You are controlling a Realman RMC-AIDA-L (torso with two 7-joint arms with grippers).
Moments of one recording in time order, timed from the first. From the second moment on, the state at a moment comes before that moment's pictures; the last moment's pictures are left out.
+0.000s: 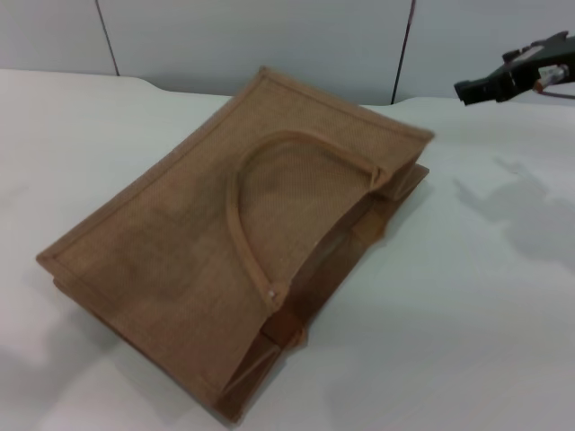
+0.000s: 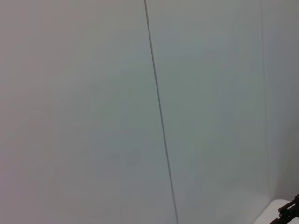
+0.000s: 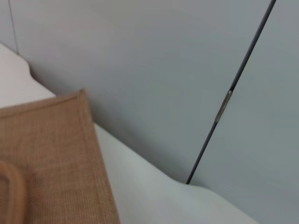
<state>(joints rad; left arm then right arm) -0.55 -2.04 0.80 1.72 -1.14 -1.45 0.95 0.73 2.02 -1.28 -1.22 0.54 1.09 -0.60</state>
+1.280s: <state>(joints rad) -0.61 -2.05 0.80 0.16 -2.34 -1.22 2.72 0.50 2.02 -1.89 -0.80 1.19 -0.45 -0.94</state>
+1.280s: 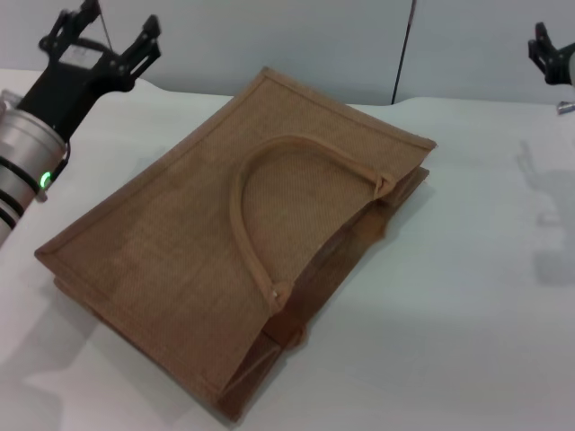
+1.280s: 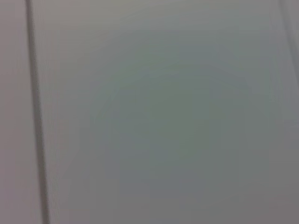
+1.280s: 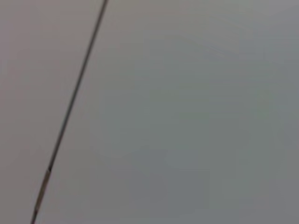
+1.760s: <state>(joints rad) -0.65 -2.05 0.80 0.00 -2.57 -1.14 2.84 0.59 2.03 -2.00 -0.58 1.19 -0.64 -0.80</state>
